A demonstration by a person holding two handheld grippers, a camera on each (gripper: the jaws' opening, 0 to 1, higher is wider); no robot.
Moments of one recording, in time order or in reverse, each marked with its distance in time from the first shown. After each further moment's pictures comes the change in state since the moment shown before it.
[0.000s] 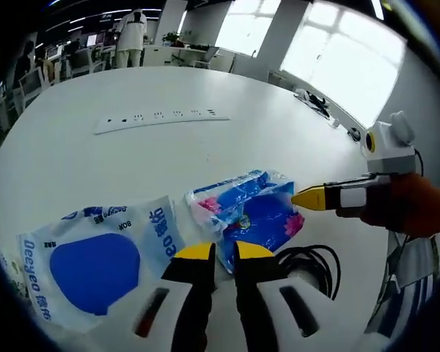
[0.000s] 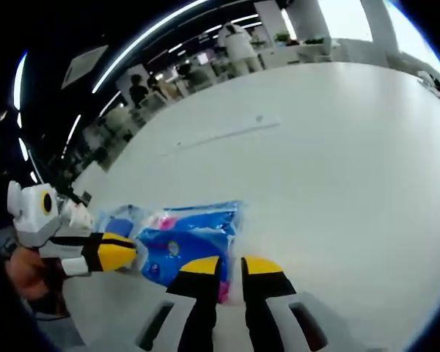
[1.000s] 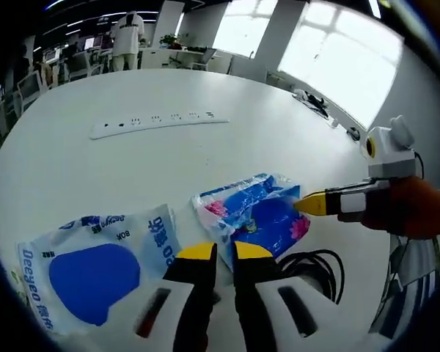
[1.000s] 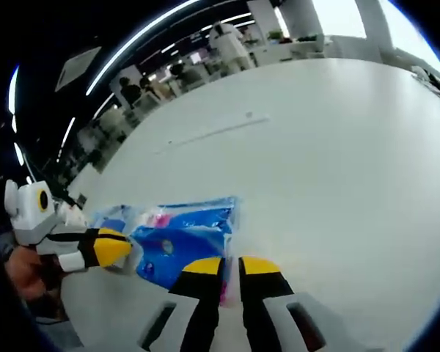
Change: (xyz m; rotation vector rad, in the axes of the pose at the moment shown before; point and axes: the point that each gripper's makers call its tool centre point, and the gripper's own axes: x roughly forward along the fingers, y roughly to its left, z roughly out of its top) left arm 0.008 0.002 0.007 0.020 -0.012 -0.006; right arm 0.005 -0.008 -0.004 0.022 0.011 -0.028
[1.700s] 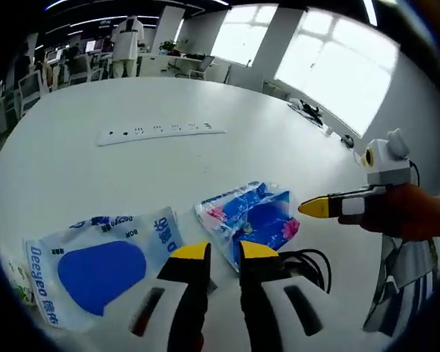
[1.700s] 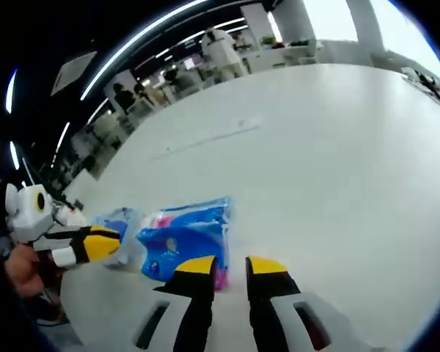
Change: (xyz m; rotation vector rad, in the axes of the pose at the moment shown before) left arm -0.014 -0.004 0.005 -0.006 -0.036 -0.031; right arm -0.020 -0.004 0.001 0.014 -0.030 -0.039
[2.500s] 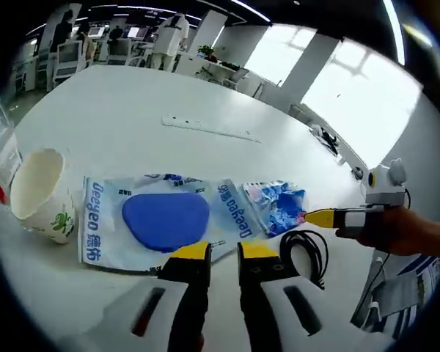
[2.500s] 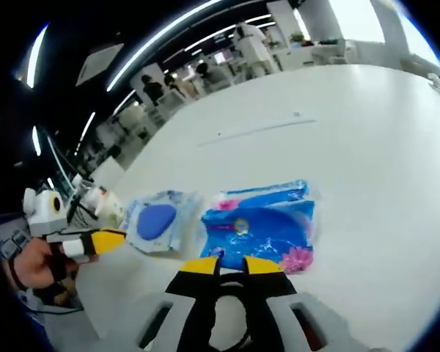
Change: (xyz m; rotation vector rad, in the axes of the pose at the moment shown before) left arm -0.081 0.040 -0.029 -0.167 -0.080 0.039; right arm -0.012 0.064 -0.027 -0.042 0.012 0.134
